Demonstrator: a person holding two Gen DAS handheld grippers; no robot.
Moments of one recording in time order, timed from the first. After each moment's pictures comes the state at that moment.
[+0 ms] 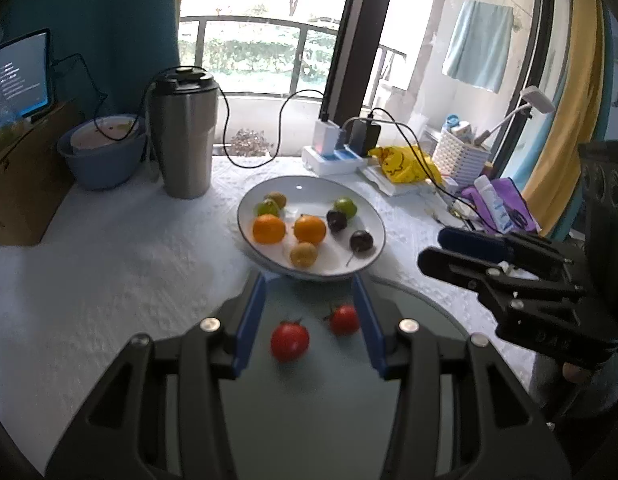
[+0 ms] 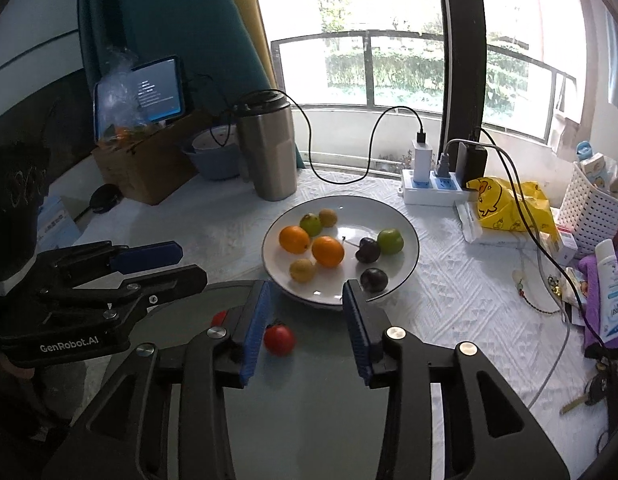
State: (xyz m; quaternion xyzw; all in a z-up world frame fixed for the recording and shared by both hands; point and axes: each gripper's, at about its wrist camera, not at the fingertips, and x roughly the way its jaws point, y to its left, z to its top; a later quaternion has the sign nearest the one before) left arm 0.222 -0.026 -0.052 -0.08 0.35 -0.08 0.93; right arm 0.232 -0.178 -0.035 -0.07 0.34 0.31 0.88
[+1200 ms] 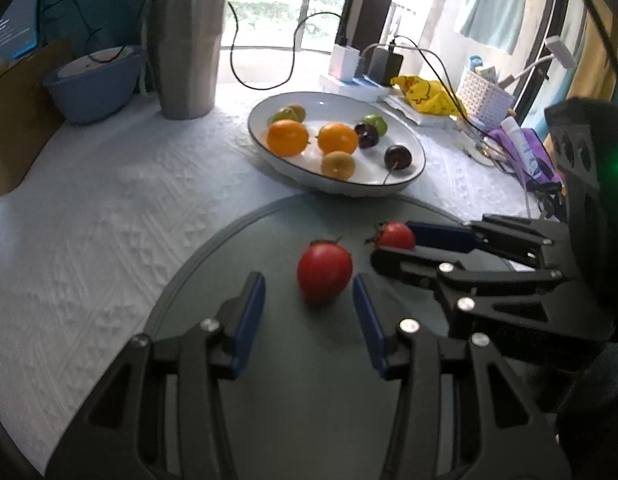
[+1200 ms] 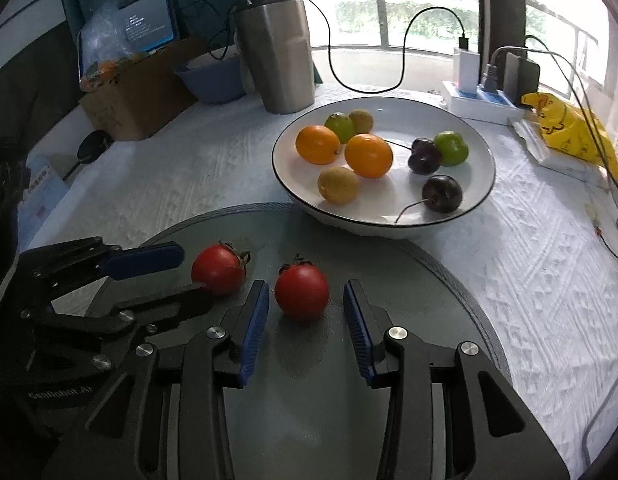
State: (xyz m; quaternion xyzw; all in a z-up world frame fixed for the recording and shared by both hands) left arm 0.237 -0.024 -0.127 -0.06 0.42 -0.08 0.90; right arm 0.254 -0.137 -0.122 -0.08 0.44 0.33 0.83
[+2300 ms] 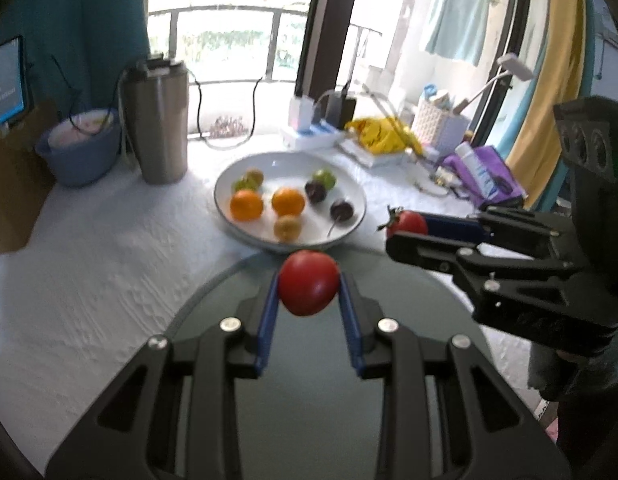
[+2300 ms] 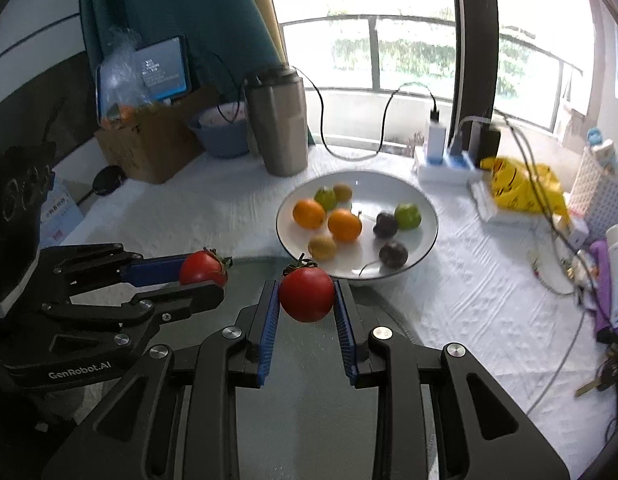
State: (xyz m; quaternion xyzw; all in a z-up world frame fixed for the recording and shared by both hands) left arm 0.217 -0.037 -0.057 -0.05 0.37 -0.13 0.92; right arm 0.227 -0.165 -0.046 -0.08 0.37 0.31 0.87
